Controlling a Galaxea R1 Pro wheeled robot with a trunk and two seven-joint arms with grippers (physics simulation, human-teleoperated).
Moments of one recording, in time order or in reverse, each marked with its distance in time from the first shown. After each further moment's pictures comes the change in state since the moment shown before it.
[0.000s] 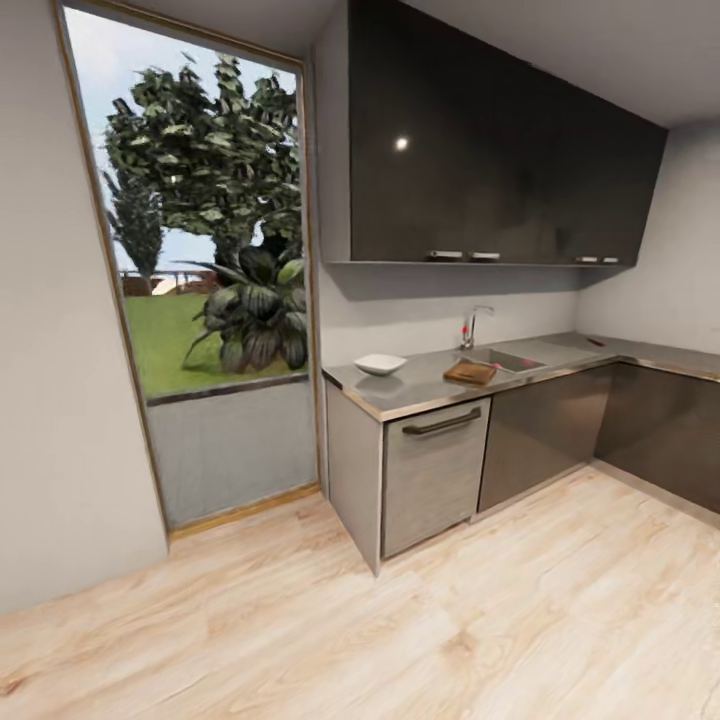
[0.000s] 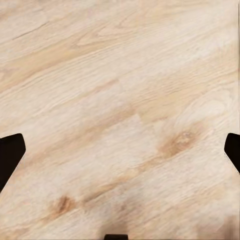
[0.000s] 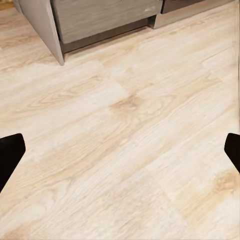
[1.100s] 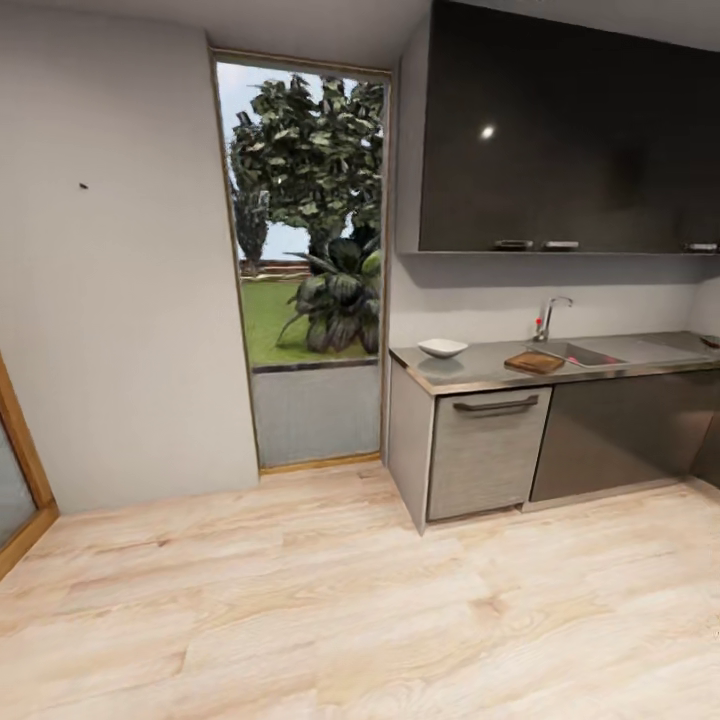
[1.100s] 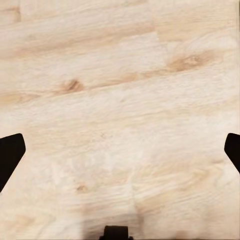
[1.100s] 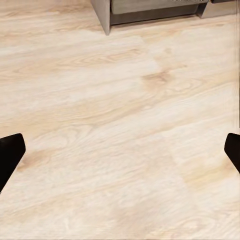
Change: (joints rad) left arm 0.000 0.000 0.000 -0.005 0.000 0.000 0.000; right arm 0.000 0.001 0.000 0.000 0.000 -0.001 0.000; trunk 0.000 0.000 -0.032
